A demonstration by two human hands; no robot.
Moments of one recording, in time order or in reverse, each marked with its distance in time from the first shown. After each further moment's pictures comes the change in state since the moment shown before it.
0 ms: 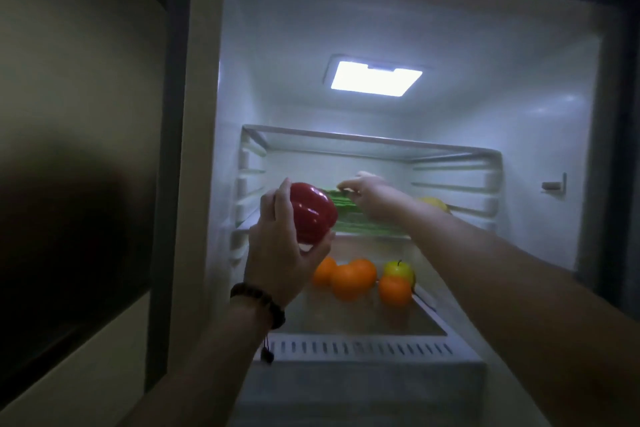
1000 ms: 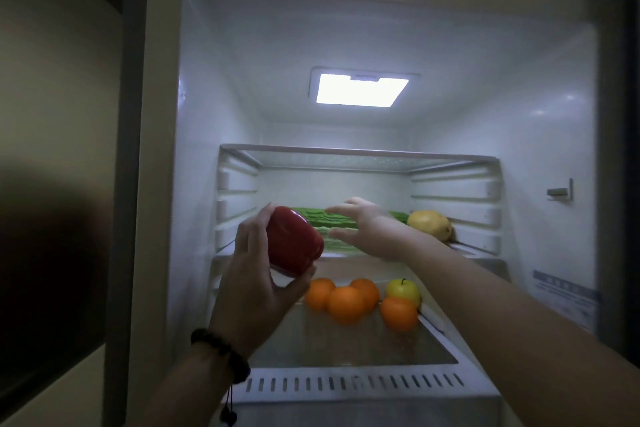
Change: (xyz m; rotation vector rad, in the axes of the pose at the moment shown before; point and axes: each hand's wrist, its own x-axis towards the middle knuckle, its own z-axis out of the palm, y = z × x) left_hand -0.006 -0.001 -0.003 0.013 -0.024 0.077; right_hand -0.030 0.011 0.008 0.207 -0.043 -0.069
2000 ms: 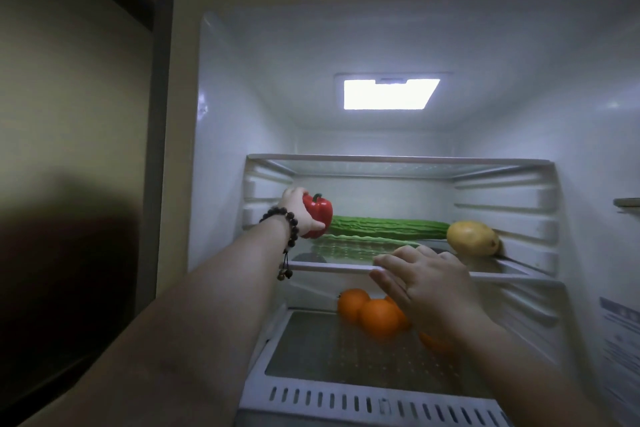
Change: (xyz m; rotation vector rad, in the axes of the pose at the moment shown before) left_hand 0.138 -0.066 0.052 0.199 -0.409 -0.571; right_hand -0.064 0.023 0.028 -0.414 0.210 -0.077
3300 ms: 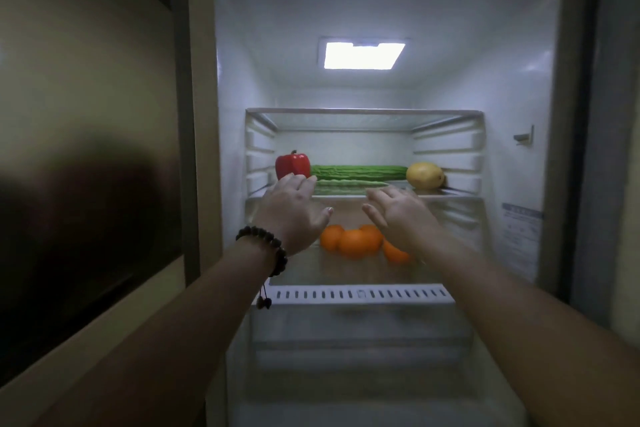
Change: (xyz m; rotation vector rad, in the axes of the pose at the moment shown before) left_hand -0.181 -0.001 -0.018 0.363 0.145 0.468; right_hand -0.035 -0.024 -0.025 0.101 -0.047 0.167
